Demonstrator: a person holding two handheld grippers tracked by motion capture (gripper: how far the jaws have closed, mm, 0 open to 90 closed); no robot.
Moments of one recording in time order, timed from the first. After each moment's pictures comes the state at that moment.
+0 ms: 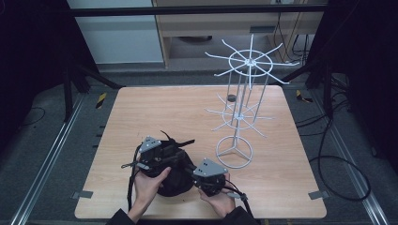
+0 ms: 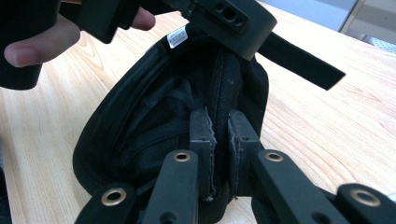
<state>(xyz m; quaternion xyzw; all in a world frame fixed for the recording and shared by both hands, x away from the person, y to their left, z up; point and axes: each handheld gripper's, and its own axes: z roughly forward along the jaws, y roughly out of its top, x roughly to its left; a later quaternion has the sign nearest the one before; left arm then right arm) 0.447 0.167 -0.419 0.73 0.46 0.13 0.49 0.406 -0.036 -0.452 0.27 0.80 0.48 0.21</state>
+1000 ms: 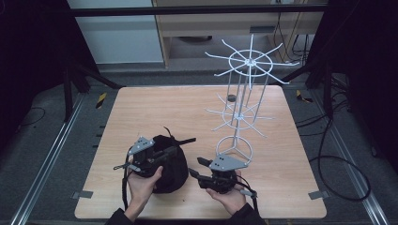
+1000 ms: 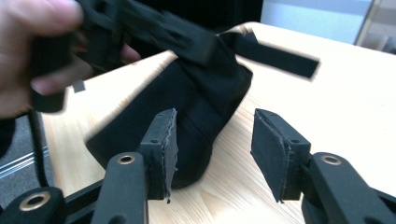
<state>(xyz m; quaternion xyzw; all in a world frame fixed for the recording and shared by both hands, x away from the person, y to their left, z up) 0.437 0.184 -0.407 0.71 0.44 0.12 0.53 0.408 -0.070 -0.433 0.29 0.77 0.55 0.16</state>
